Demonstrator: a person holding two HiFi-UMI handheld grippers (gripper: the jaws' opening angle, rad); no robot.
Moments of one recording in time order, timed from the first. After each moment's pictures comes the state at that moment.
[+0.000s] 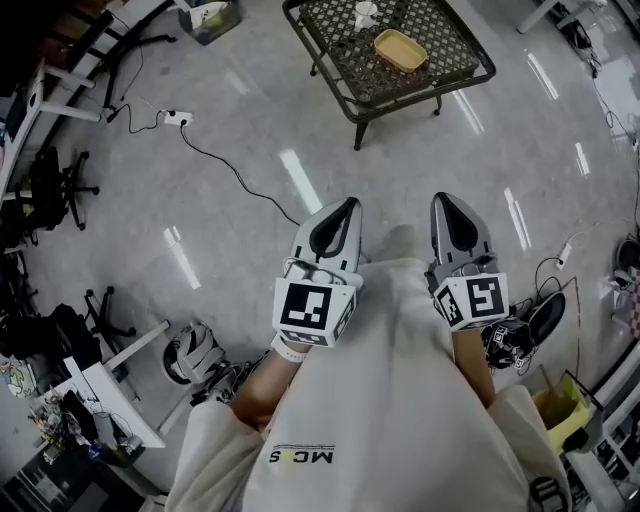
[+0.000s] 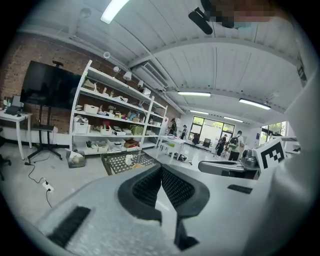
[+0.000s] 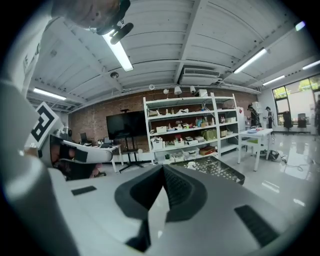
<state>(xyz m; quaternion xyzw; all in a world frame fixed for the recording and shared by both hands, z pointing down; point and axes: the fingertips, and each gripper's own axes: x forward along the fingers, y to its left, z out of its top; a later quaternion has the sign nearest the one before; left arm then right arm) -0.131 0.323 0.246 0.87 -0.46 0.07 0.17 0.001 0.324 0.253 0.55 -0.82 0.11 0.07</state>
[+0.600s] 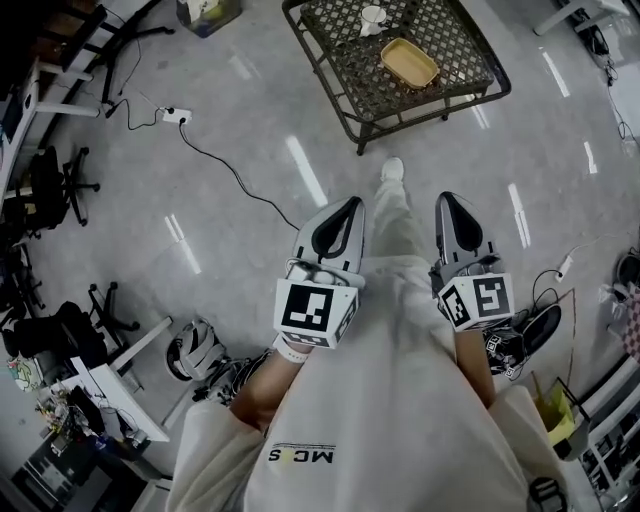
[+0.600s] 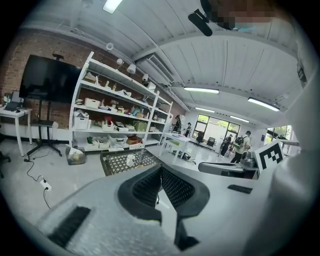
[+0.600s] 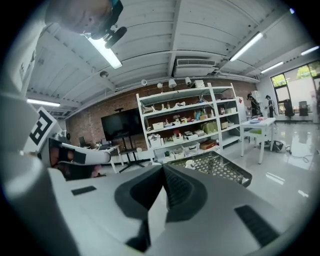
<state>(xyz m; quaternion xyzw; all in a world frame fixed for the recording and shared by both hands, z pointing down) -0.112 0.217 0.268 0.85 -0.47 0.09 0.20 0.024 0.215 0.279 0.54 -0.82 0.16 0.06</state>
